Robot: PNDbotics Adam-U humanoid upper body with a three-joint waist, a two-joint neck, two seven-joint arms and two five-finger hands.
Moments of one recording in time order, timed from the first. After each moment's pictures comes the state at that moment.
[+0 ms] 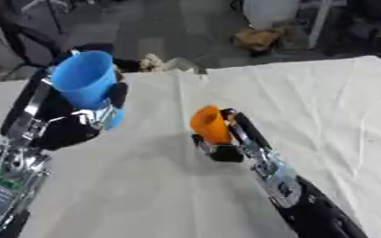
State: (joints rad) left arm -0.59 0.39 -0.30 -1.81 0.13 -0.03 0.02; right arm -0.63 -0.21 0.23 -1.15 0.49 -0.23 -0.13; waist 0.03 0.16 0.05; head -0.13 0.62
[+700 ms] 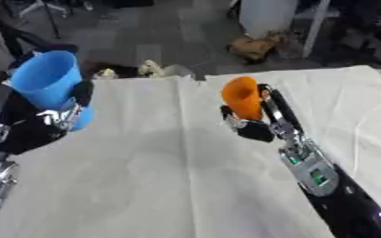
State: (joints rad) left arm -0.51 0.44 -0.25 -1.81 0.12 -0.02 0.03; right arm -0.62 -0.32 0.20 -1.31 0.39 -0.17 -0.15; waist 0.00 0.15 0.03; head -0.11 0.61
